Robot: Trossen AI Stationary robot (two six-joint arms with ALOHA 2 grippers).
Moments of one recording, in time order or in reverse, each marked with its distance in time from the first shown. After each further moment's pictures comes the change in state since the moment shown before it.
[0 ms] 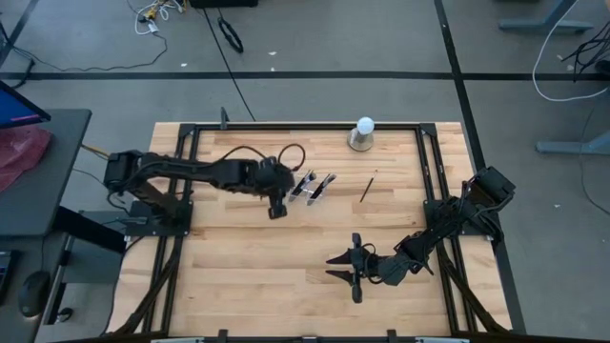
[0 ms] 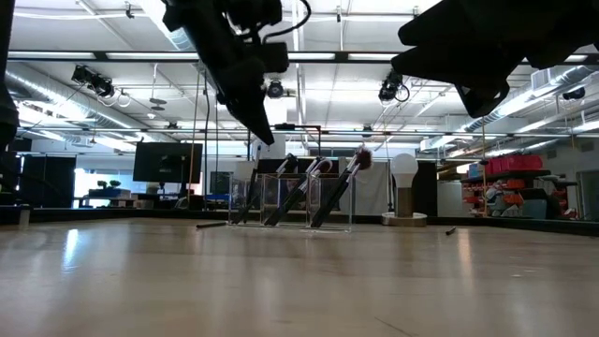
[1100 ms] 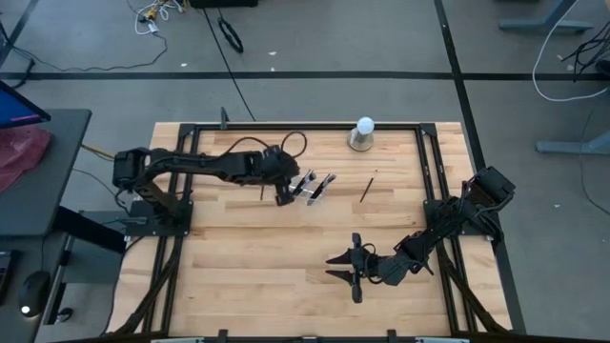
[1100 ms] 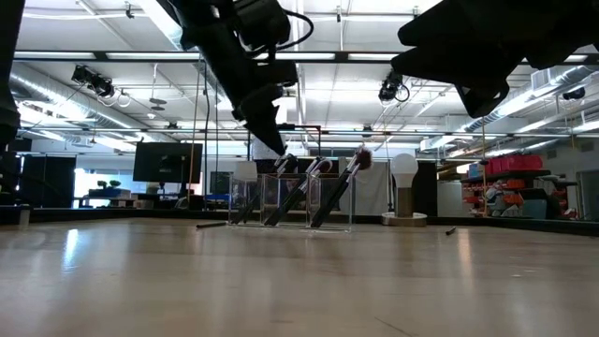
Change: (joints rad) left arm 0.096 0.057 0.001 0.100 -0.041 0.073; right arm 0.000 0.000 0.000 0.000 0.000 0.000
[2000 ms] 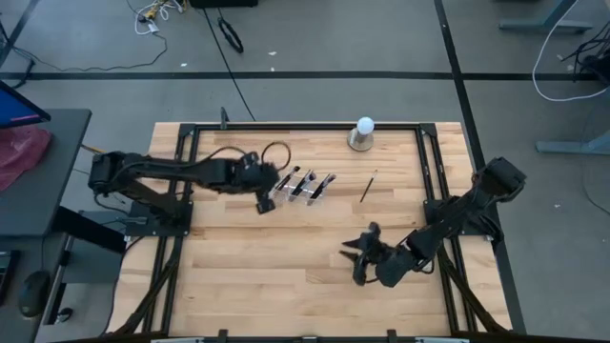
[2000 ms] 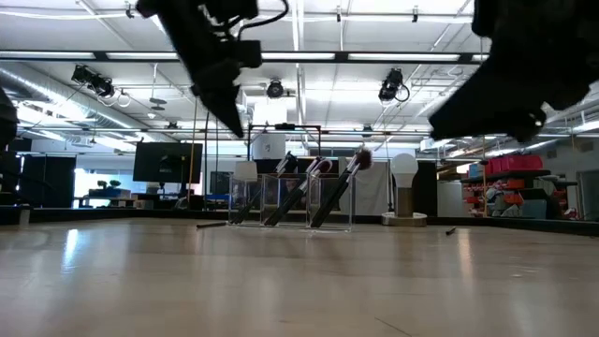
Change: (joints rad) left arm -0.081 -0.184 -0.058 -0.216 -0.098 -0.143; right arm 0.000 -0.119 0.000 -0.509 0.135 0.358
